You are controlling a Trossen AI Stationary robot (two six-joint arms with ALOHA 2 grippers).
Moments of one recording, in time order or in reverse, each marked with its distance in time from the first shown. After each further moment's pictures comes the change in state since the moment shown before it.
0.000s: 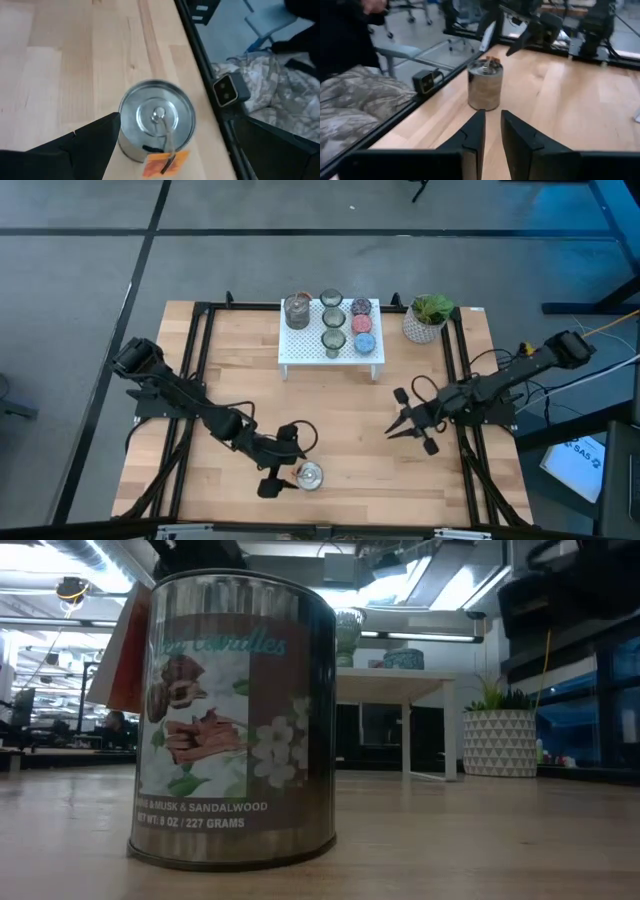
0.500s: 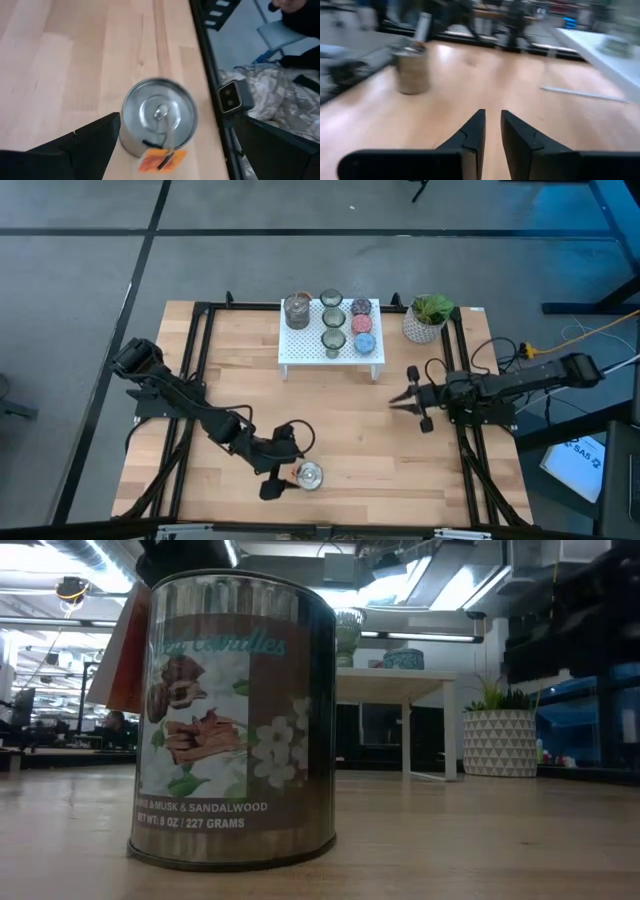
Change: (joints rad) left arm -0.025 0.000 0.025 -0.047 -0.079 -0.125; right arm -0.265 -0.330 -0.240 -0.021 0.017 -0.062
